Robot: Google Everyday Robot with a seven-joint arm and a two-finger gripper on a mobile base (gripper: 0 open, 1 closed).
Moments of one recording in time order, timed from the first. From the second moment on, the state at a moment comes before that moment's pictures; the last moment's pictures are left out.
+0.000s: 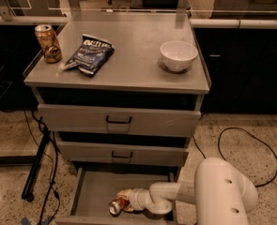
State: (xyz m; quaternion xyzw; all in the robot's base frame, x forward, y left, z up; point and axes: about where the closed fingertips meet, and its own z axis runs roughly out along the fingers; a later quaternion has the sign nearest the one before) arm 0.523 0.063 0.146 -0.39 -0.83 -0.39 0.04
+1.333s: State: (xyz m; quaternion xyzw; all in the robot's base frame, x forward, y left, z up) arm 0.529 0.060 0.142 -0.42 -0.82 -0.38 0.00
